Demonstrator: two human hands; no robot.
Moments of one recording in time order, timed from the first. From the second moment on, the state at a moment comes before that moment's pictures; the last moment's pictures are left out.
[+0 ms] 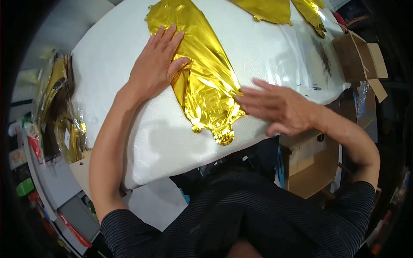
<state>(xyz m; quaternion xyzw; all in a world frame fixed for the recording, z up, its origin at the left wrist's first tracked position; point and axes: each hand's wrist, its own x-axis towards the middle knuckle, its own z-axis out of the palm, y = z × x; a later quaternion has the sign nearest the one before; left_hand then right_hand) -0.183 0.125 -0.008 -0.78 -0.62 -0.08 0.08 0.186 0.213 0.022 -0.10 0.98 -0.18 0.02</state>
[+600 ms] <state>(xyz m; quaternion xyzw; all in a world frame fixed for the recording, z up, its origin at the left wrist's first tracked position) -0.176 0.122 0.003 -0.77 -0.63 -0.07 0.04 0.125 0.266 0.034 -0.16 0.98 0.02 -0.13</state>
